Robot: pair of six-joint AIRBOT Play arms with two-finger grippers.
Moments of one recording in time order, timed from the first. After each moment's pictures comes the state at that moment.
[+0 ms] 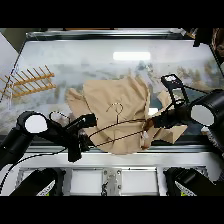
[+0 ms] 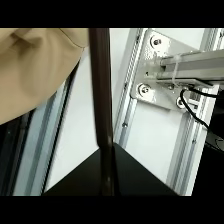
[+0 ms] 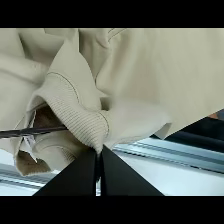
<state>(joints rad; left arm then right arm) -0.45 -0.83 0.82 1.02 -1.53 -0.79 0.53 -0.91 1.20 -1.67 1.61 1.84</state>
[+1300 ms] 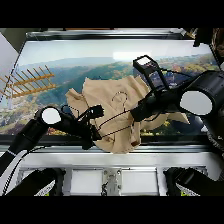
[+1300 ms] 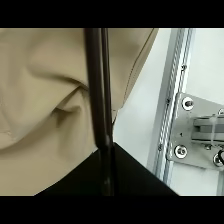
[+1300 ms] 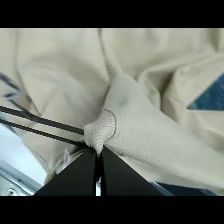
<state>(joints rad) -0.45 -0.98 0.80 0.86 -1.27 -0.58 0.67 -1.07 1.48 -1.53 1.50 1.70</state>
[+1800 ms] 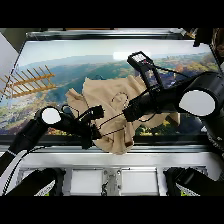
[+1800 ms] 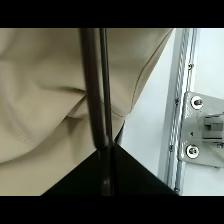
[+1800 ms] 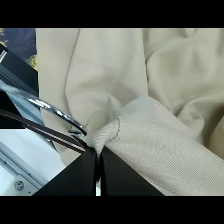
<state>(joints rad) -0.45 -0.98 0.80 0.86 -1.26 -0.51 0.68 -1.07 1.48 -1.41 1.40 1.70</state>
